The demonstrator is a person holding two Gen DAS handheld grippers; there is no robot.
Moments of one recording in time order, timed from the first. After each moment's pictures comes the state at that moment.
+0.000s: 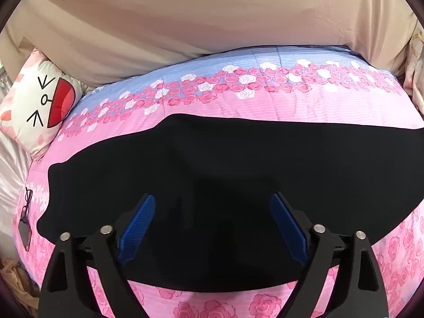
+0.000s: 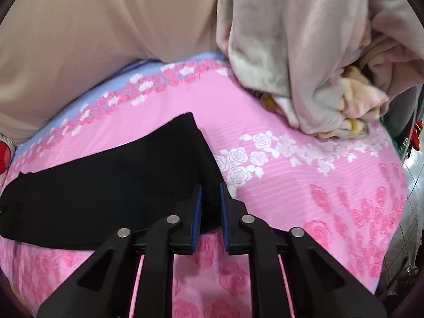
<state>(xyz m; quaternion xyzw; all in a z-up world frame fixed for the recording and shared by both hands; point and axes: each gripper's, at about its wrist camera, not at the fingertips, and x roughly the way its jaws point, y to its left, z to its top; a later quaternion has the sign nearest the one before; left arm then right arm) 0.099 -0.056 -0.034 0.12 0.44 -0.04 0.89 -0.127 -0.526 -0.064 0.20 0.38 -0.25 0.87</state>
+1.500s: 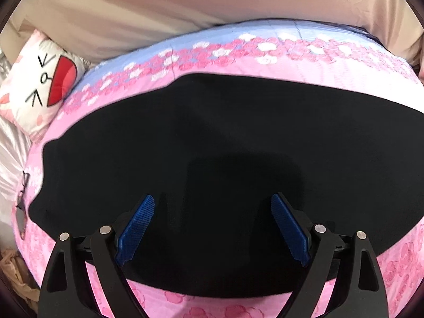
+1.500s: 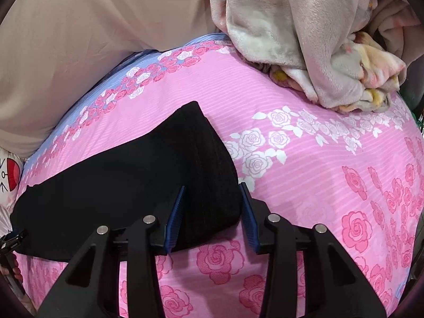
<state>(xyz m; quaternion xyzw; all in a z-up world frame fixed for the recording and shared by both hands) 0.109 -0.027 -0.078 0.11 0.48 -0.02 0.87 -0.106 -0.537 -0.101 0.26 0.39 -0.22 0.85</state>
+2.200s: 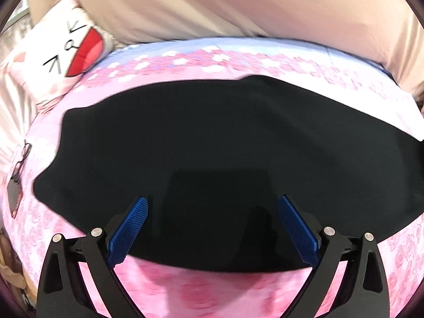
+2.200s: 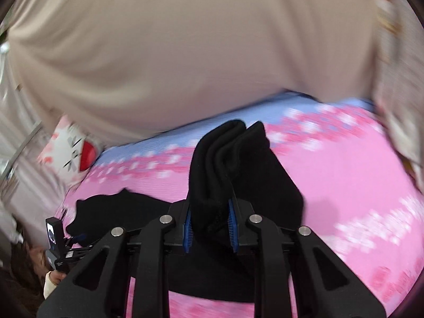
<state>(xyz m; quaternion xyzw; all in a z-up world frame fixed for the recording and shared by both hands) 0.092 0.076 -0.063 0.04 0.46 -0.01 0.89 0.024 -0.361 0.041 0.22 0.32 0.00 0.92</state>
